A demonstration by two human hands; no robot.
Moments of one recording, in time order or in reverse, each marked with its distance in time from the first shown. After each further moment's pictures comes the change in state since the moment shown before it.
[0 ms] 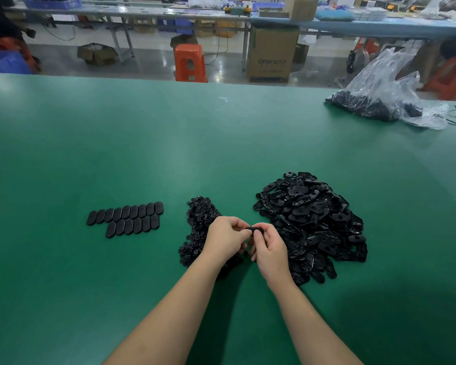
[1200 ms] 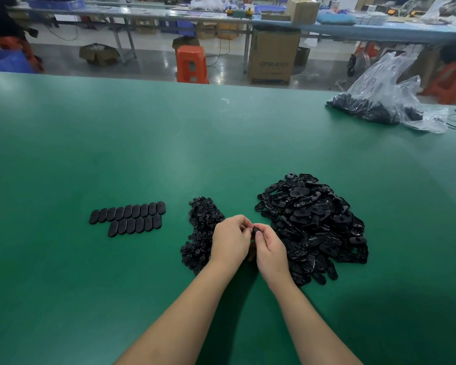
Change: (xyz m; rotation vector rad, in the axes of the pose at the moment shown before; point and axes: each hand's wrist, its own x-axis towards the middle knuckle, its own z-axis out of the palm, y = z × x) left_hand -0.011 0.008 0.012 0.246 0.177 0.116; right_hand 0.000 -0.001 0.000 -0.174 -0.008 -0.025
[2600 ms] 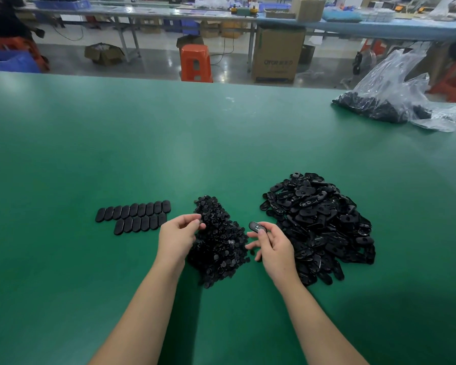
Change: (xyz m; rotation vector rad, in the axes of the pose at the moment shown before) left_hand 0.004 -0.077 -0.076 -0.662 0.166 -0.321; right_hand -0.002 -0.004 0.002 0.216 -0.049 0.049
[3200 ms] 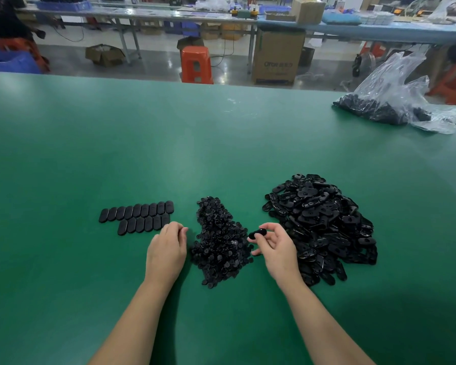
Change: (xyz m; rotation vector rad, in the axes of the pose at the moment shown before) left_hand 0.011 -0.042 -0.039 0.907 0.143 0.561; right_hand 0.002 0.002 -0.001 -0.016 -0.007 0.027
